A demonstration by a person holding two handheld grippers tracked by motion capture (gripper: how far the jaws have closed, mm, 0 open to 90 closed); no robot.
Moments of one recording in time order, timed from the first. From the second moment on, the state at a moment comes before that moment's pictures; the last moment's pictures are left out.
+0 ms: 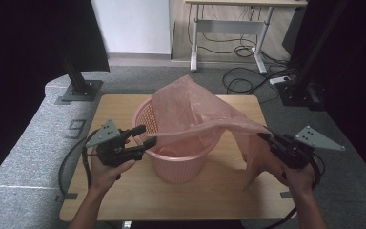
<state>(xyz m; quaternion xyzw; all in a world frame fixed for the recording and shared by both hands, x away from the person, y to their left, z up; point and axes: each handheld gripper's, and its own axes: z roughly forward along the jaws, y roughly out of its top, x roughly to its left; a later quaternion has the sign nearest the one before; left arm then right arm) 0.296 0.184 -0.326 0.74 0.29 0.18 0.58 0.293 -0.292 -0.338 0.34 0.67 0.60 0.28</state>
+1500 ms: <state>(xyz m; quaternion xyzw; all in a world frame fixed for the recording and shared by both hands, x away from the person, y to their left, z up) 0.308 0.164 -0.322 0.76 0.29 0.15 0.56 0.308 -0.246 -0.333 0.30 0.72 0.58 0.23</state>
